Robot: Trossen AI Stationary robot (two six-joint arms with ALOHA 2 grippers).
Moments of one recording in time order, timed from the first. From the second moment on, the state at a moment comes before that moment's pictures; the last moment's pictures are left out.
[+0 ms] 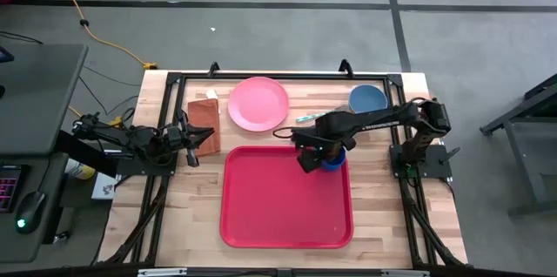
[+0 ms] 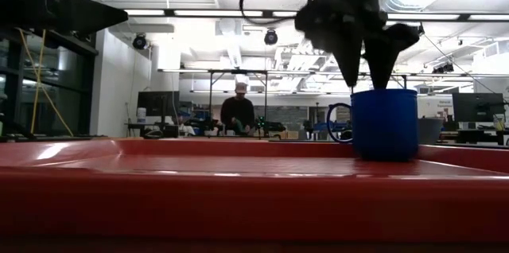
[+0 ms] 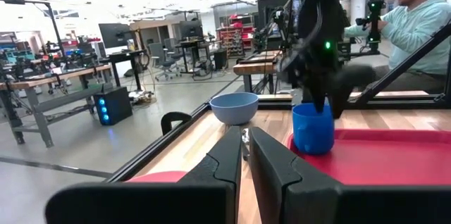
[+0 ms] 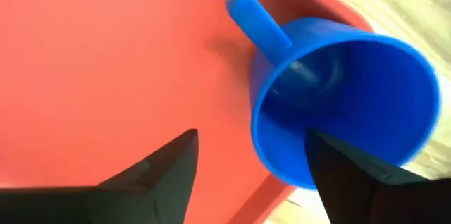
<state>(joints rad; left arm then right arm) -0.32 0.01 0.06 0.10 -0.64 0.20 0.02 1.74 1.40 -1.17 -0.11 1.10</state>
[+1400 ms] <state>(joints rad) -0.32 0.01 0.06 0.11 -0.71 0.09 -0.79 1.97 1.40 -0.42 -0.51 0.65</state>
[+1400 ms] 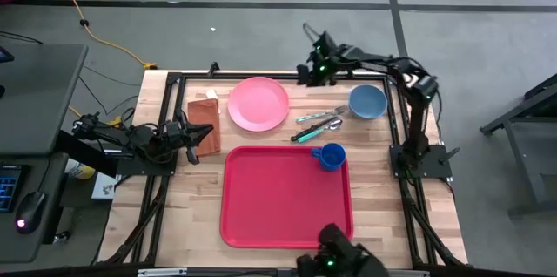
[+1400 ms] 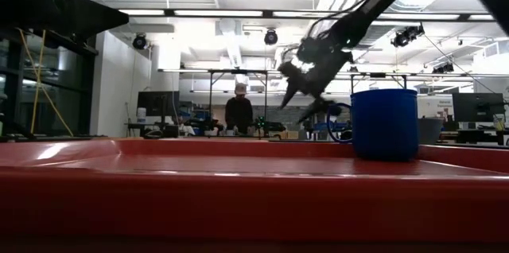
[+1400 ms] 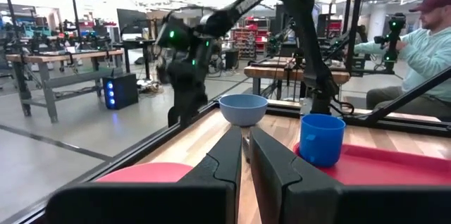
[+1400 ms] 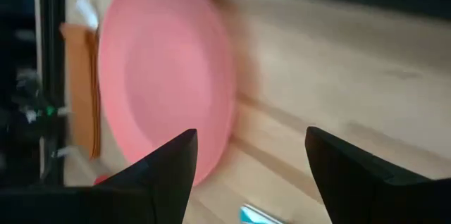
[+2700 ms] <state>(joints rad) -0.32 0.01 0.06 0.11 -0.73 0.10 -0.67 2.07 1.41 -0.29 -0.44 0.76</state>
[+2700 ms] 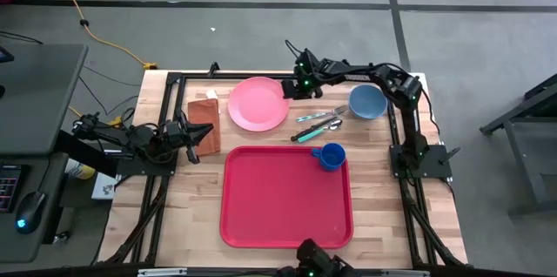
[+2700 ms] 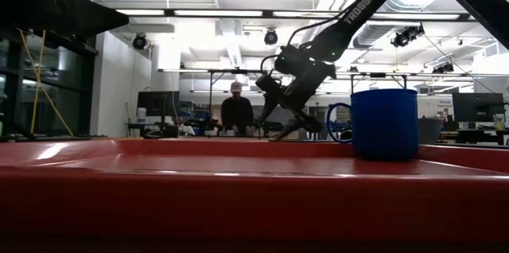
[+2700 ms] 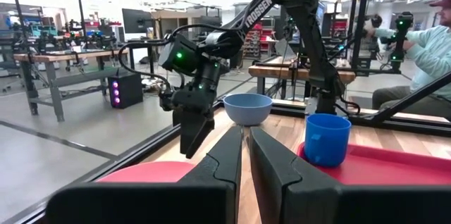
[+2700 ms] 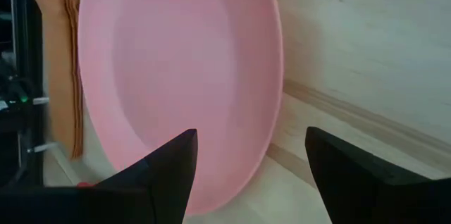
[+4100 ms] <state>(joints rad) -0.32 0.01 0.06 0.10 -0.73 0.10 -0.57 2.13 1.41 -0.21 -0.41 0.92</state>
